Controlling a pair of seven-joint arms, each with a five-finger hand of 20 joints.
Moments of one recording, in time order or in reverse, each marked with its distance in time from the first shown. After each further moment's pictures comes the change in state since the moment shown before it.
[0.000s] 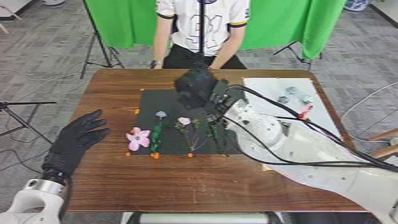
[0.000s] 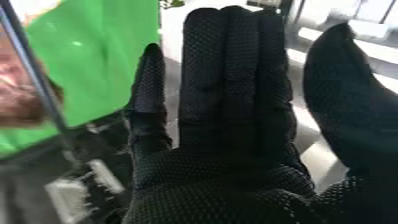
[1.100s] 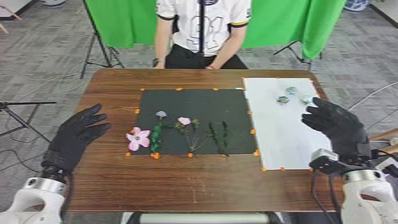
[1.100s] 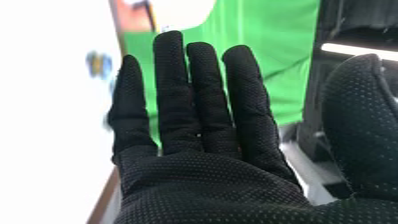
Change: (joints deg) left arm -1.0 -1.7 0.0 -0.9 0.3 -1.4 1.5; right arm -74.9 -9.8 79.3 -23.3 71.2 -16.8 -10.8
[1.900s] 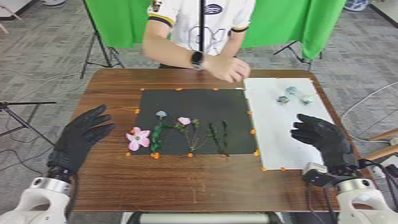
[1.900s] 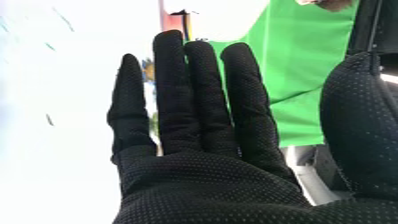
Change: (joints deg) left arm -1.1 -1.2 1.4 0.8 0.1 -0.9 -0.1; right arm -0.8 -2.6 -1.0 1.3 -6.8 -5.2 3.6
